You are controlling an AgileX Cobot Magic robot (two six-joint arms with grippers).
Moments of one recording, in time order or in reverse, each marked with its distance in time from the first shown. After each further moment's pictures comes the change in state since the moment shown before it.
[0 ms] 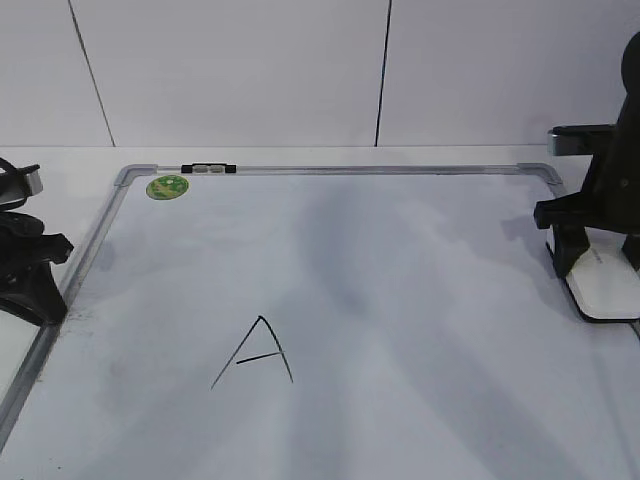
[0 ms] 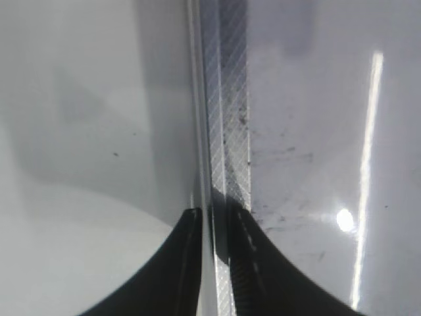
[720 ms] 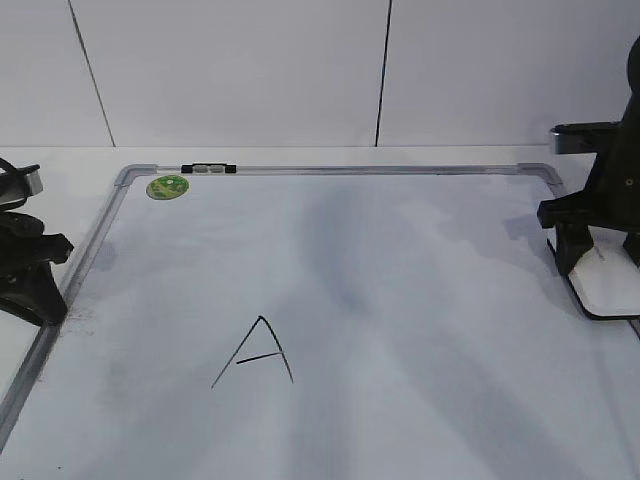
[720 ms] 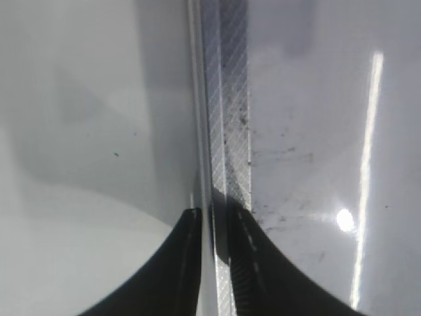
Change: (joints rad) left arm 0.000 0.000 0.000 0.000 0.000 0.000; right arm -0.013 0.000 0.000 -0.004 -0.018 -0.040
